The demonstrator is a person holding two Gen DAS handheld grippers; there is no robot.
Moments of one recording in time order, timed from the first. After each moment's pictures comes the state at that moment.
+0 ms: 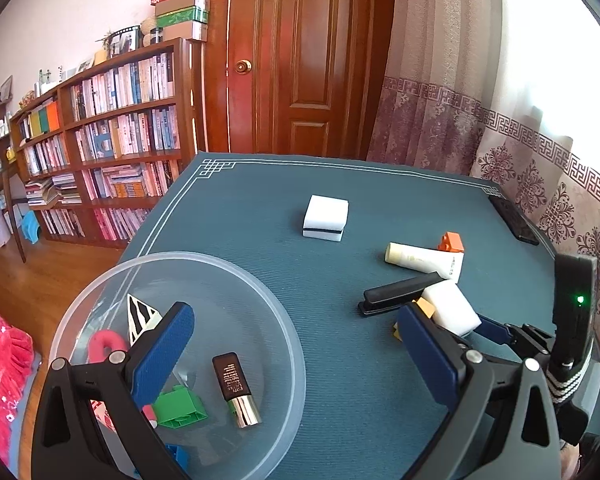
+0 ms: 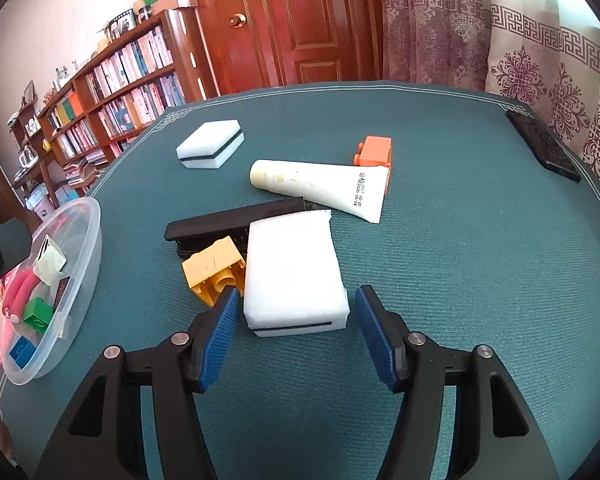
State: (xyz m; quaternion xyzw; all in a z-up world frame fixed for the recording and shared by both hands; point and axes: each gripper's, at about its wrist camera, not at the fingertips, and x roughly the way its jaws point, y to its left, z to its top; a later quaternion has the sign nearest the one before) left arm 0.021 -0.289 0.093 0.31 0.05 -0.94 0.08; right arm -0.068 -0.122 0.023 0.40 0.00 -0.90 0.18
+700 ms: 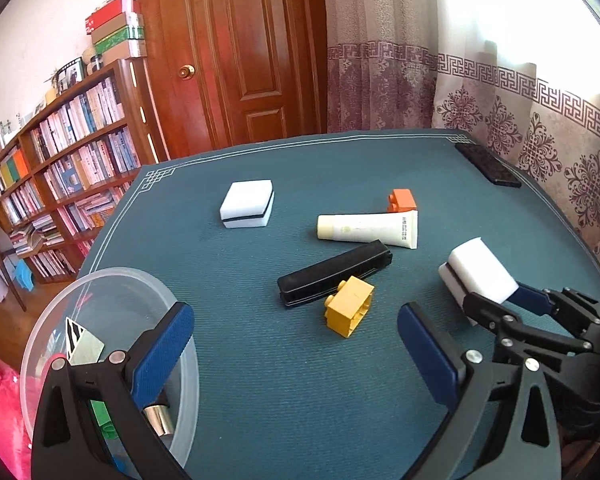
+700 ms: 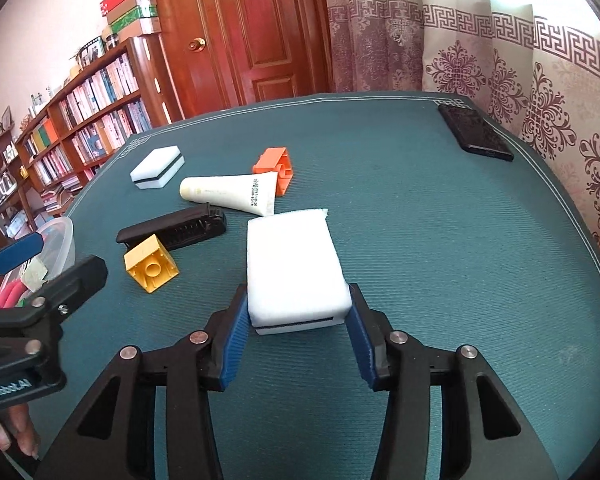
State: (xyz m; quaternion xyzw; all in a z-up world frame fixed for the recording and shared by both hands) left arm -0.009 -0.211 0.067 0.34 -0.04 -0.94 0.04; right arm -0.045 -0.052 0.035 0.37 -0.03 -0.92 0.13
